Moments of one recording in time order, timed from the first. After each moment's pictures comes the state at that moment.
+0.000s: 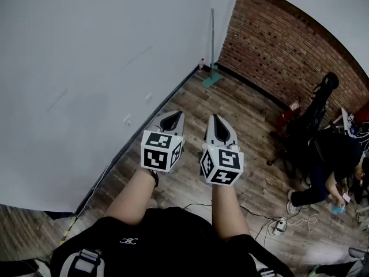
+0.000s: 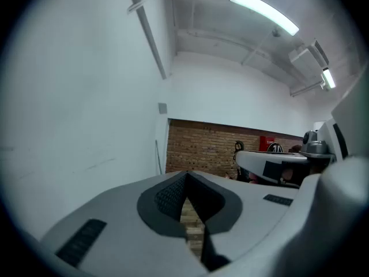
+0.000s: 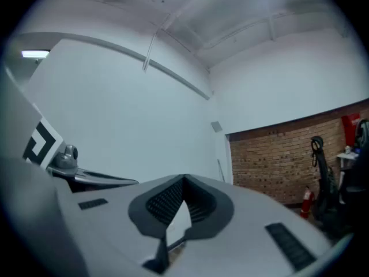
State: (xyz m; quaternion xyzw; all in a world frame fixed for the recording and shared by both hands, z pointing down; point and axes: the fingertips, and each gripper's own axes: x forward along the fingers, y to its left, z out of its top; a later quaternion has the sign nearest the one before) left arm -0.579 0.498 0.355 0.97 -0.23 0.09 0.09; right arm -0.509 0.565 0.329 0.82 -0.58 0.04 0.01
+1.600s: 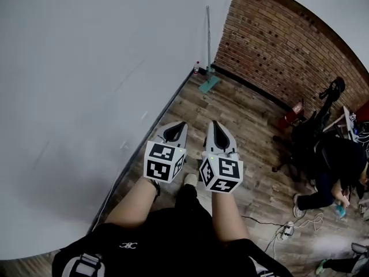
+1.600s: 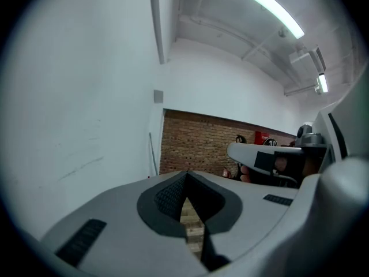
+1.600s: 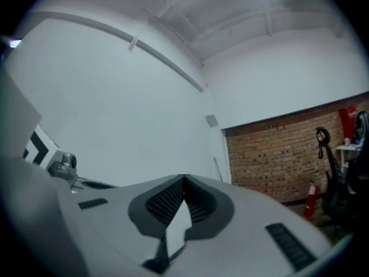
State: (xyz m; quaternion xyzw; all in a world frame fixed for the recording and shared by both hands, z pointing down) left arm -0.499 0.327 0.411 0.97 -0.17 0.12 0.09; right arm -0.438 0.383 0.372 0.83 -0.55 0.05 -0.01
